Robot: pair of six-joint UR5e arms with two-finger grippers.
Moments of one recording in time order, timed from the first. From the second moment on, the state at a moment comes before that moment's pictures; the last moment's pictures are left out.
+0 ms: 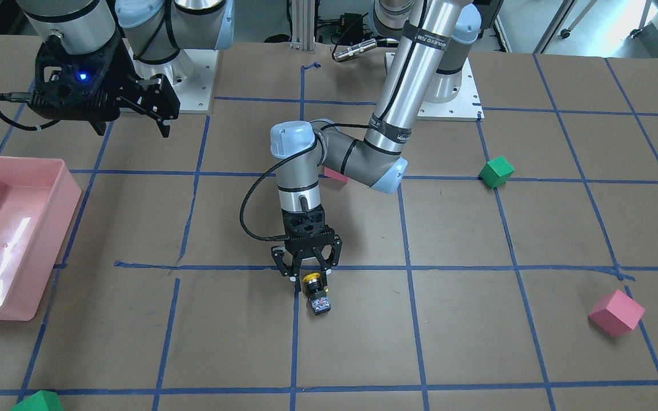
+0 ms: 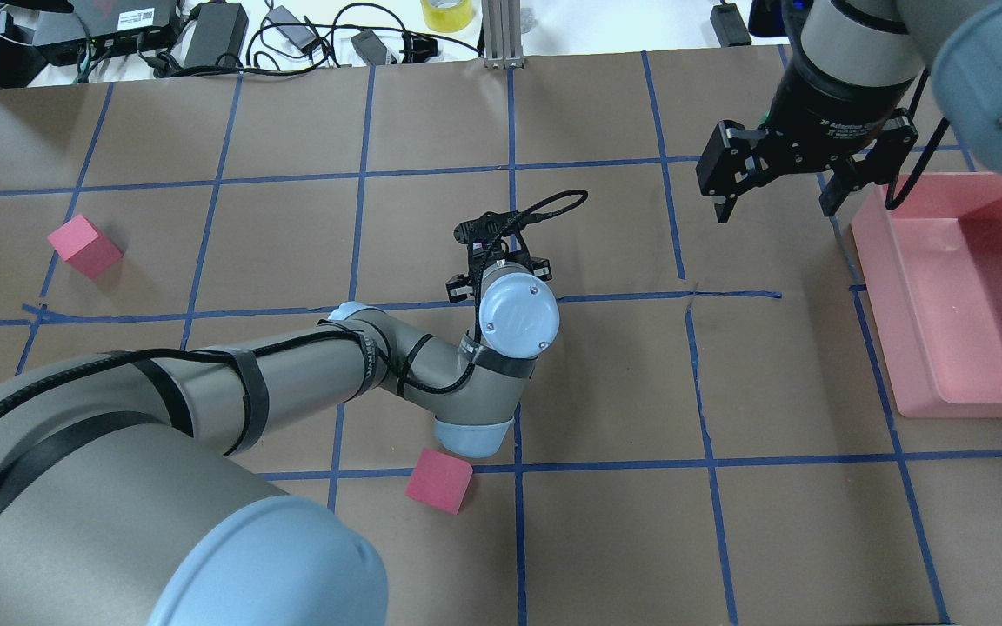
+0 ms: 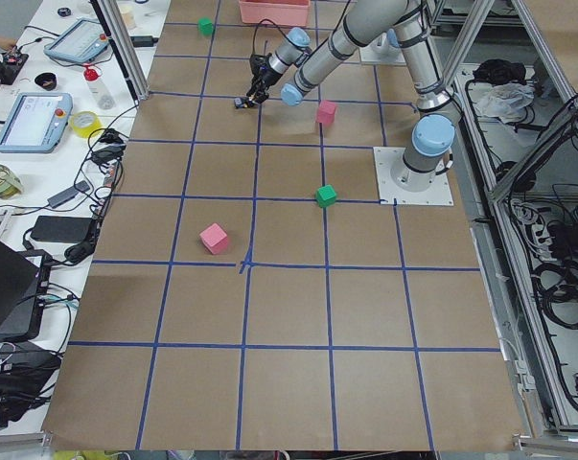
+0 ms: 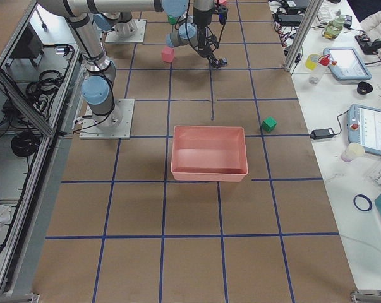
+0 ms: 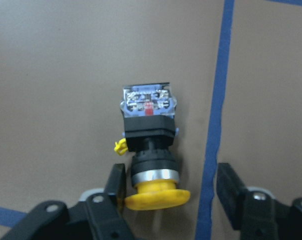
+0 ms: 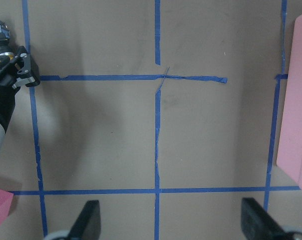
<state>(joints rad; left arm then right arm) -2.06 -2.23 -1.91 -0.03 1.98 -0.60 1.59 -1.60 1.58 -1.52 -1.59 0.01</state>
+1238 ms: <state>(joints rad) -2.00 -2.07 -1.82 -0.48 1.85 -0.58 1.59 -1.60 1.59 -1.52 -1.60 0.01</state>
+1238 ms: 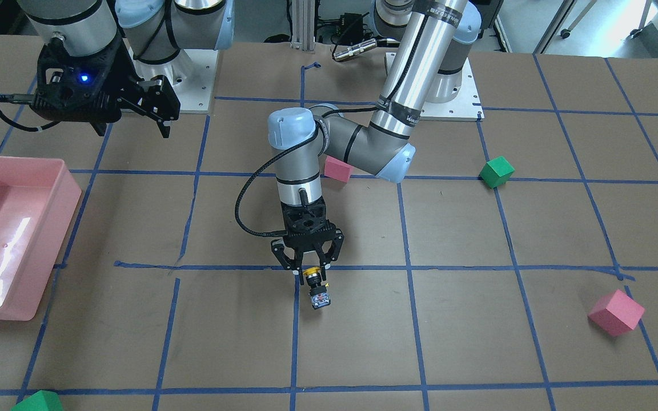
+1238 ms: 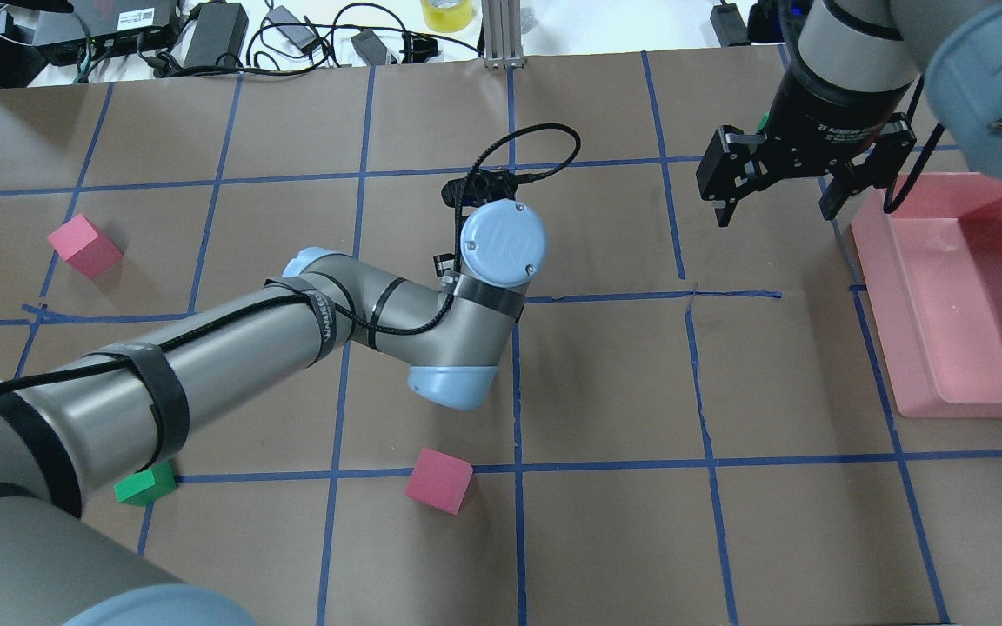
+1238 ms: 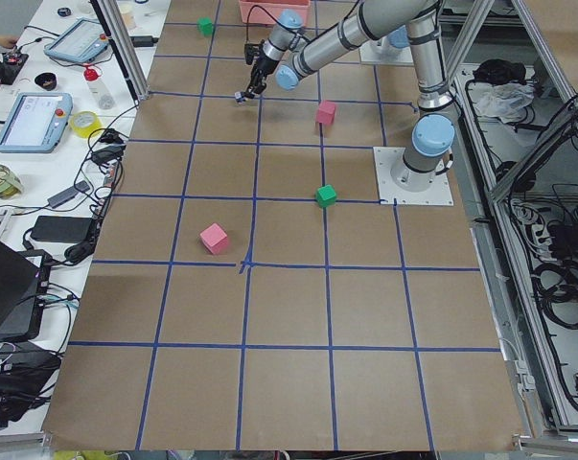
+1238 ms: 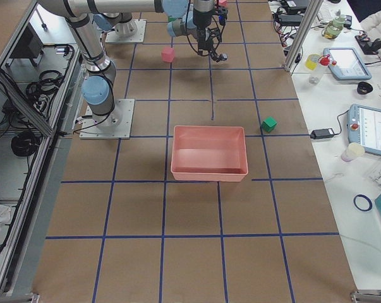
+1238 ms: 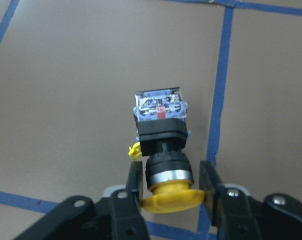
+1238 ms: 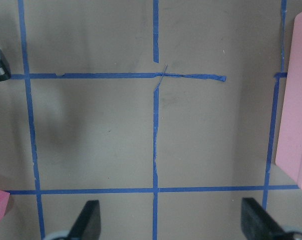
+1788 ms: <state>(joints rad) -1.87 -2.01 -1.68 -0.88 1.55 -0.79 1.59 -1.60 1.59 -1.52 -1.60 0.01</state>
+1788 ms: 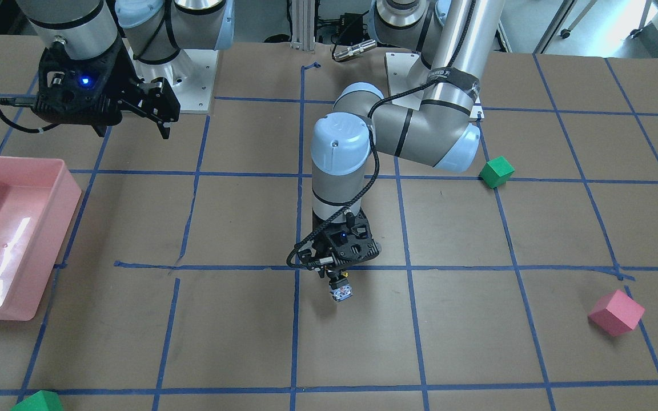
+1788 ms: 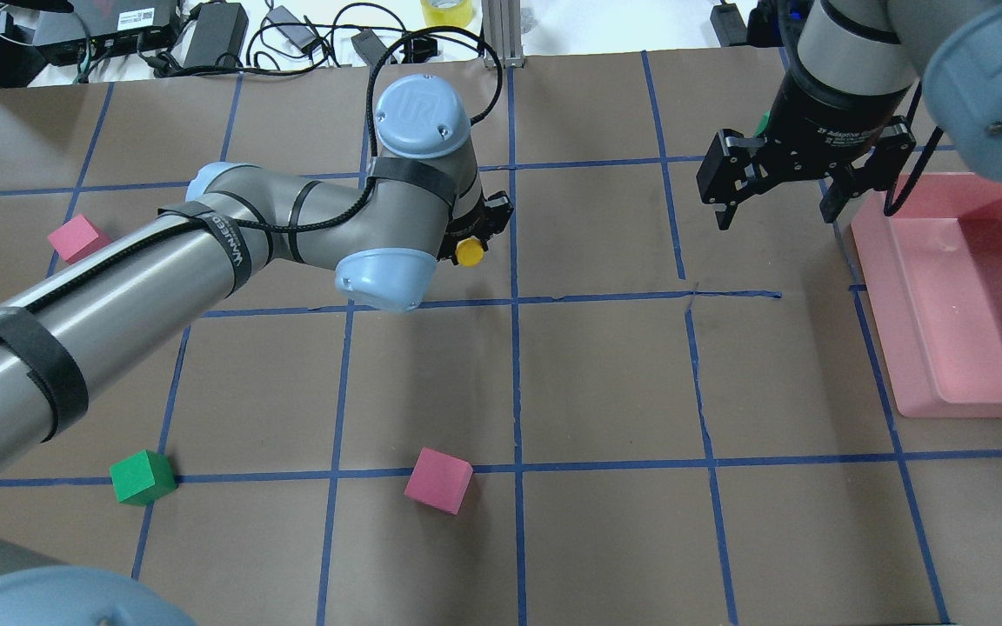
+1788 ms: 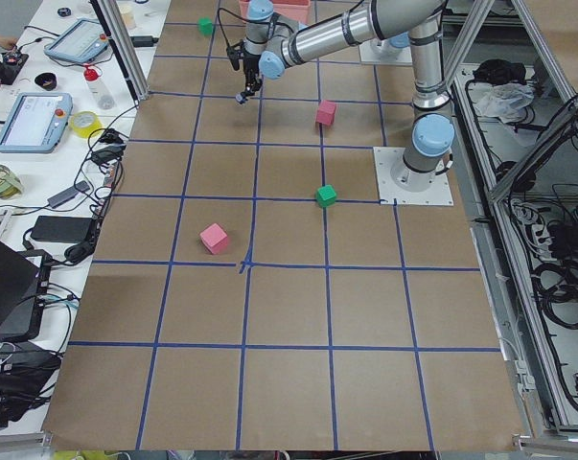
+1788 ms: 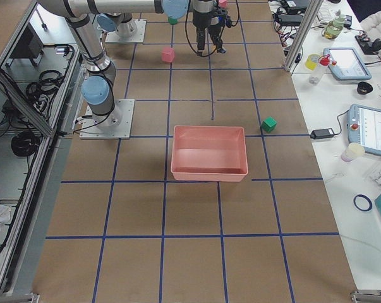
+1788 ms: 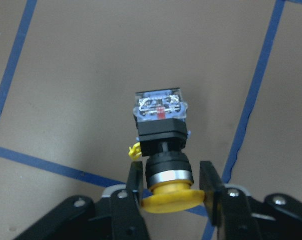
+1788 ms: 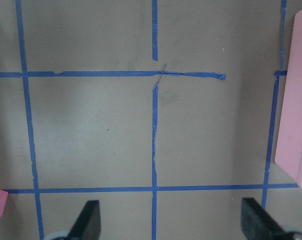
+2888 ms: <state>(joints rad) -1.81 -2.12 -1.61 -1.06 1.12 -1.15 1.59 -1.60 1.60 -1.52 -1.60 0.01</state>
